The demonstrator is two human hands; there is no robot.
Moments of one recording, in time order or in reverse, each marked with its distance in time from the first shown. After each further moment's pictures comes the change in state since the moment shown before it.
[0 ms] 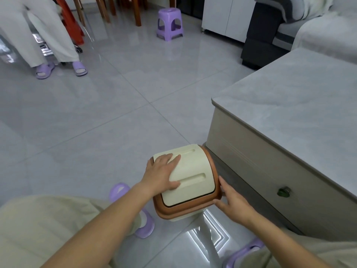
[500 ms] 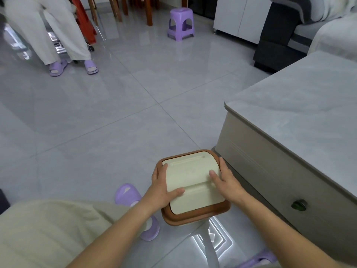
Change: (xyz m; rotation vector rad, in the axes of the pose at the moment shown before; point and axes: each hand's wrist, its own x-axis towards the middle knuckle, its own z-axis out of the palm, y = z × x) left_hand -0.025 -0.013 0.022 -0.623 0.058 -0.220; right_hand 0.058 -0.053 -0.010 0.177 0.075 0.014
